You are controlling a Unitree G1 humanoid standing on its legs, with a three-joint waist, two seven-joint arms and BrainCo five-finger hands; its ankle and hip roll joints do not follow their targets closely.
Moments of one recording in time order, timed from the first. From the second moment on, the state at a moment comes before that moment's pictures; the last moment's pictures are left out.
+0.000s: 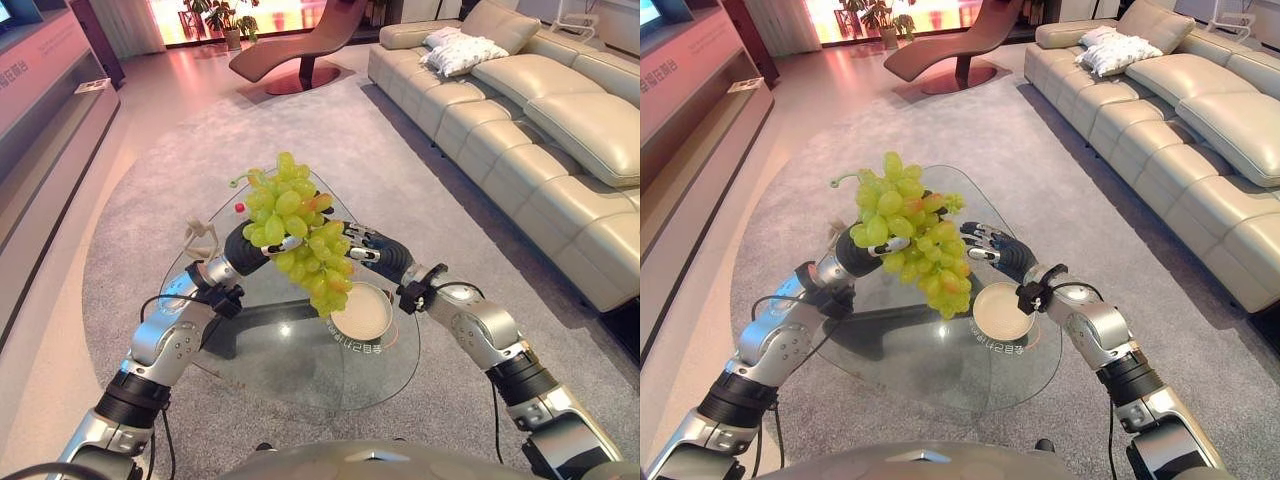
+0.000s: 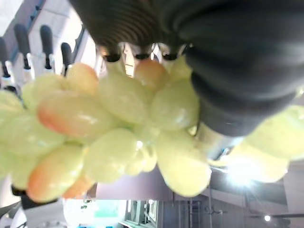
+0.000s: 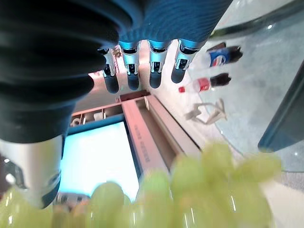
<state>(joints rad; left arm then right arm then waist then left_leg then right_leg) -0.15 0.53 -0.23 -0.15 -0.91 -0.02 -0.58 -0.28 -0.45 0.37 -0.01 0.66 0.30 0.31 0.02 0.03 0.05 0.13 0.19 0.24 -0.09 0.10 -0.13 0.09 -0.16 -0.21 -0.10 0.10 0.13</state>
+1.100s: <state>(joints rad) -0.22 0.52 -0.36 -0.15 -0.88 -0.02 -0.47 -0.28 -0.47 0.61 -0.10 0.80 0.61 0.60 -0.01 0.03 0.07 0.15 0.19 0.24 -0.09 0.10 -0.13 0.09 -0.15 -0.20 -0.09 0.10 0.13</state>
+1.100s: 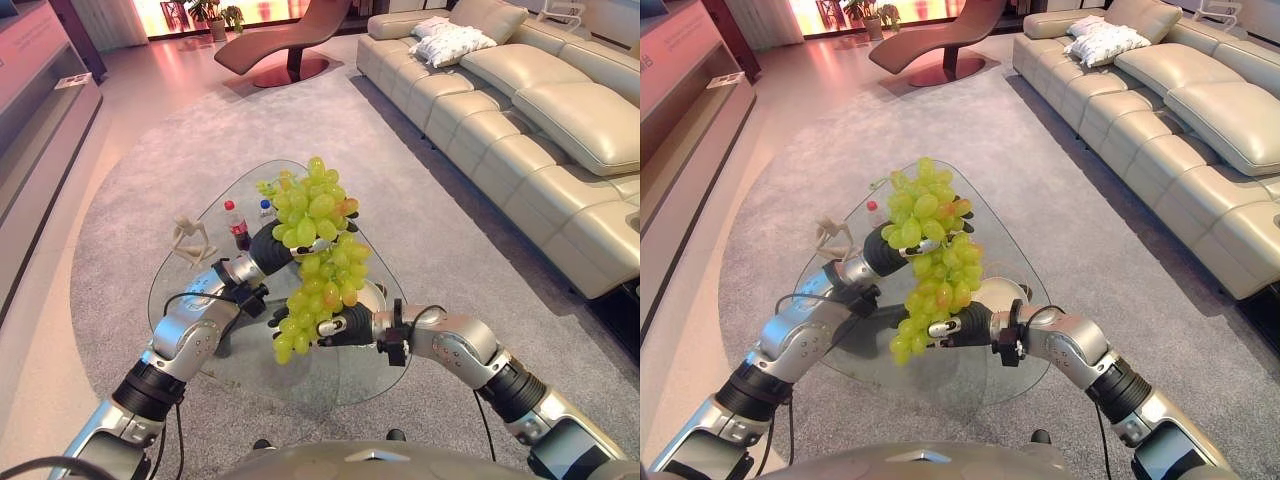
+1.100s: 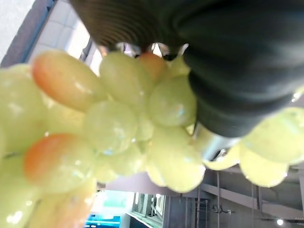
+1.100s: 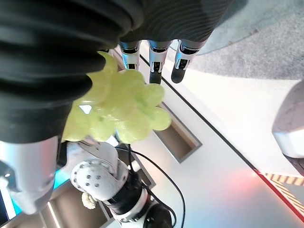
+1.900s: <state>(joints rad) -0.16 0.48 -0.27 -0.14 -0.86 -0.09 -0.40 -0.24 -0.41 0.56 -0.11 0.80 0.39 0.32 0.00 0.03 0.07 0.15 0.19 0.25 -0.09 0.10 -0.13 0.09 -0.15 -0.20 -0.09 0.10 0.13</state>
